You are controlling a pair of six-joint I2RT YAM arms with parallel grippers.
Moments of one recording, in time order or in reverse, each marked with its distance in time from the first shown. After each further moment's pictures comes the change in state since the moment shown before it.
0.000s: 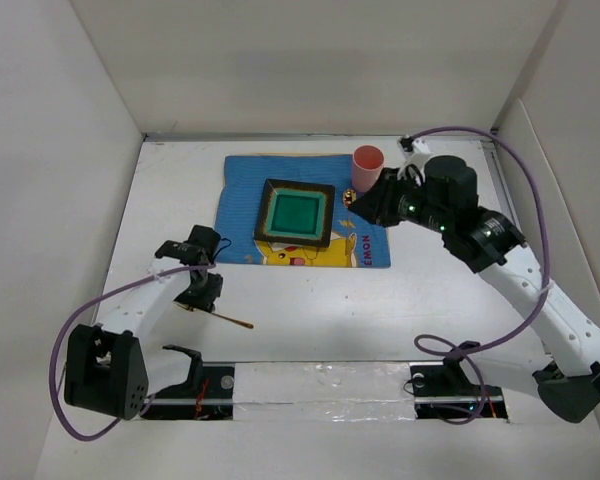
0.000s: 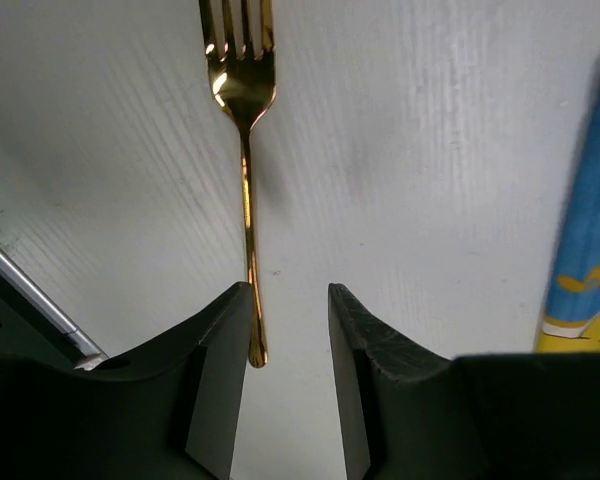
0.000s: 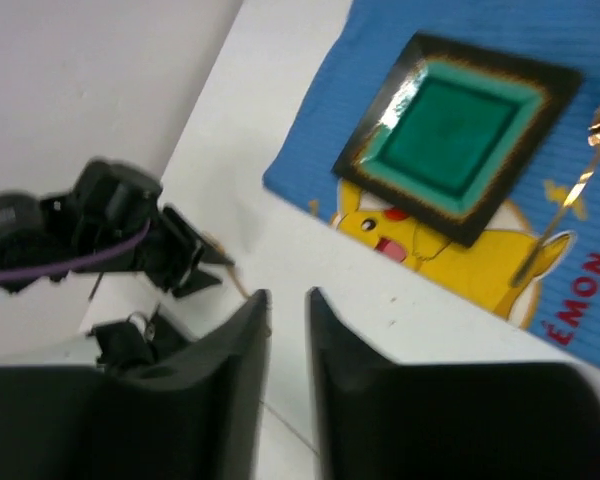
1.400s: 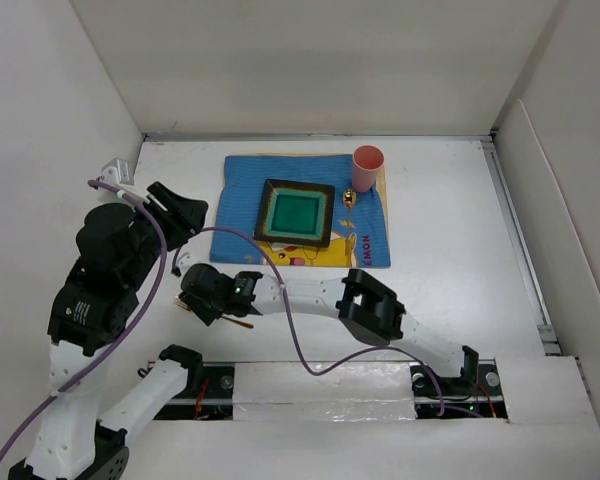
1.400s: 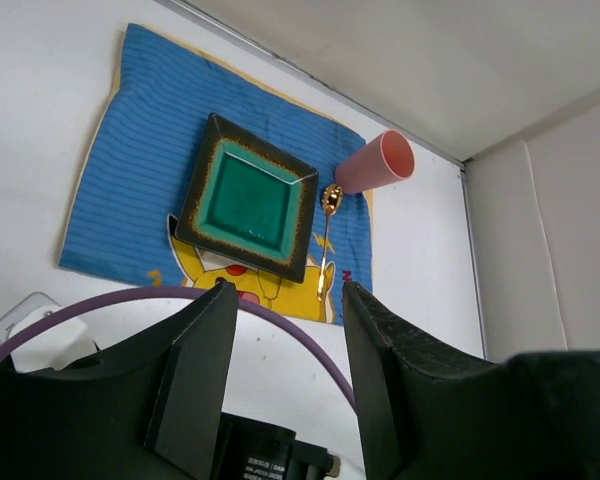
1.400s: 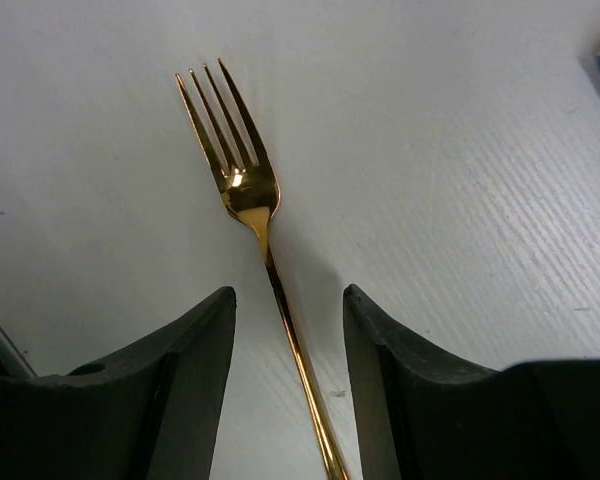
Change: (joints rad) left arm -0.073 -0.409 0.635 0.175 0.085 0.843; right arm 0.726 1.308 0.720 0.117 0.356 -0.247
